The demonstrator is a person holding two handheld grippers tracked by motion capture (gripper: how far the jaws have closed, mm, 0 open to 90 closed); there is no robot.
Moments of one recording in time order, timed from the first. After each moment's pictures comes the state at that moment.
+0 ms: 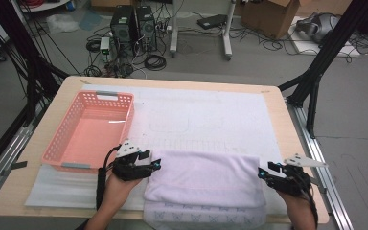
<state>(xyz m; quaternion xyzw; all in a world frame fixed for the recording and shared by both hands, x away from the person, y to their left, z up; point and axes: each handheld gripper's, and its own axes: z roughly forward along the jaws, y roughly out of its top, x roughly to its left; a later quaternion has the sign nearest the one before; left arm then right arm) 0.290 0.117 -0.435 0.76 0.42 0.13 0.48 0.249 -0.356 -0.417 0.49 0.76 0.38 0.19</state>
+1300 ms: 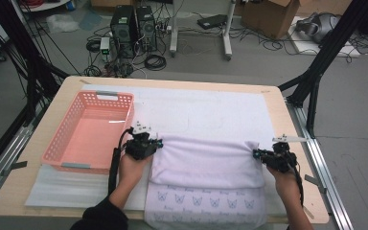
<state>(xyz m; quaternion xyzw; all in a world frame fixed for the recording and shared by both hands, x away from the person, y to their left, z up) 0.356 0.096 -0.425 0.75 0.47 0.14 0.45 0.318 -0.356 -0.421 0.52 0.75 0.39 0.14</state>
